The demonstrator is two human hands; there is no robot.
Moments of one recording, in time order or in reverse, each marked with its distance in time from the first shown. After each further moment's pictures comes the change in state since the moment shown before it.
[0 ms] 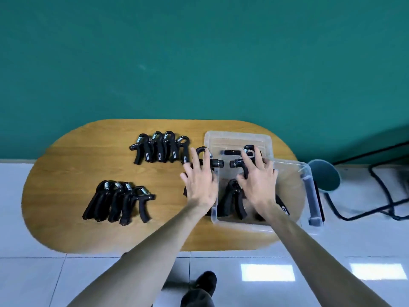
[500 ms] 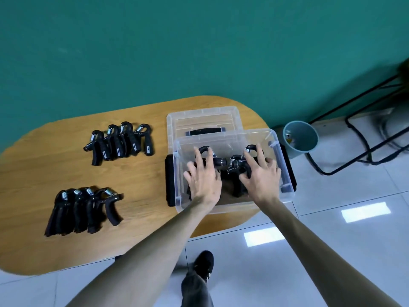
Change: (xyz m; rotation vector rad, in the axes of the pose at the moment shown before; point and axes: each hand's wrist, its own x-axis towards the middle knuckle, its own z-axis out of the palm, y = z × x) left_hand -0.029 0.075 0.097 0.075 -0.166 0.133; right_hand -0.045 0.120 0.032 0.000 -0.090 0.243
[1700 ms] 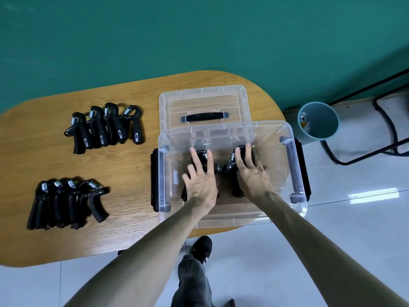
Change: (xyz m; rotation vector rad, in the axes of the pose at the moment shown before) left_hand 0.028 -0.011 0.080 0.263 -0.214 0.014; right_hand 0.052 0.027 0.078 -0.168 -0.381 -0.230
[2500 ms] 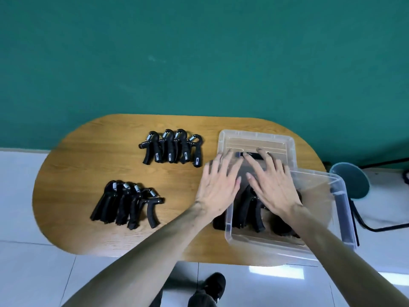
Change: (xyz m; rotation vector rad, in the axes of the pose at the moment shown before) left_hand -0.017 -0.138 -0.127 -0.003 0.375 0.225; right_hand -0.001 -0.138 -0.126 -0.149 0.404 -0.308
